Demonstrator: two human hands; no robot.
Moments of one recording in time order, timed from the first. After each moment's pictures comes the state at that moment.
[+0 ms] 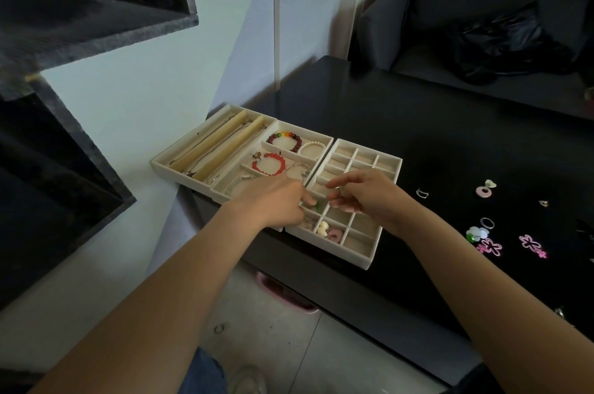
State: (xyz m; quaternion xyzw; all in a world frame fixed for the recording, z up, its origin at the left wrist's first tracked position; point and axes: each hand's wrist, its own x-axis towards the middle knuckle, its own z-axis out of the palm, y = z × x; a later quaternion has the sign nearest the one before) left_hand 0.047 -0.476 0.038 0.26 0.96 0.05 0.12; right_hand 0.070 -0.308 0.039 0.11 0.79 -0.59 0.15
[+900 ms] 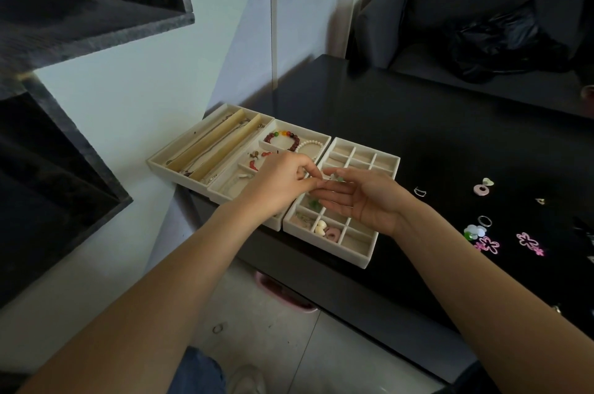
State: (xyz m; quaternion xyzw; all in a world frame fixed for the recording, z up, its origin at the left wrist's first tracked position) left_hand 0.043 -0.468 0.039 0.22 0.90 0.37 0.00; right_hand 0.074 -0.309 0.043 0.16 0.53 -0.81 0.21
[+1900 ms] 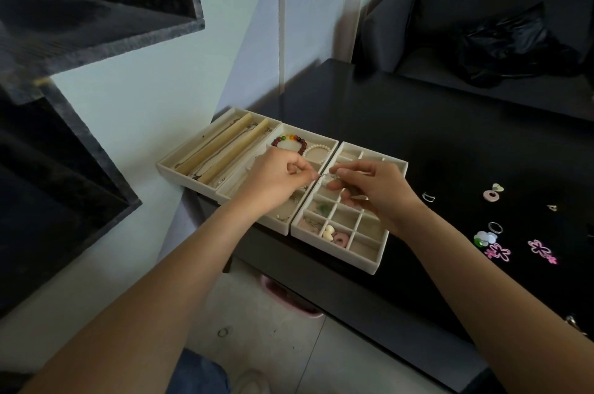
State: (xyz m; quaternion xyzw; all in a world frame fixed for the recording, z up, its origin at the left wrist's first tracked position) left_hand 0.037 -0.484 0.041 0.16 0.89 0.42 -0.01; right_hand 0.073 -0.313 0.047 0.09 0.73 -0.67 0.07
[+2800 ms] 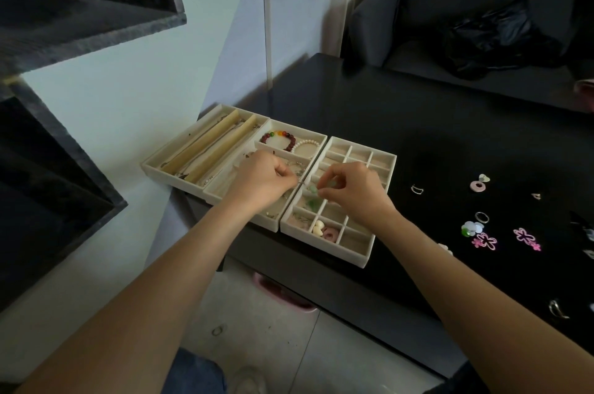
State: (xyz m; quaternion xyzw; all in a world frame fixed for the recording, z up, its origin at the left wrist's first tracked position) left_hand 0.039 -0.480 0.037 0.09 0.92 0.37 0.03; right_hand 0.070 -0.317 0.027 -0.01 0.92 -0.38 -0.01
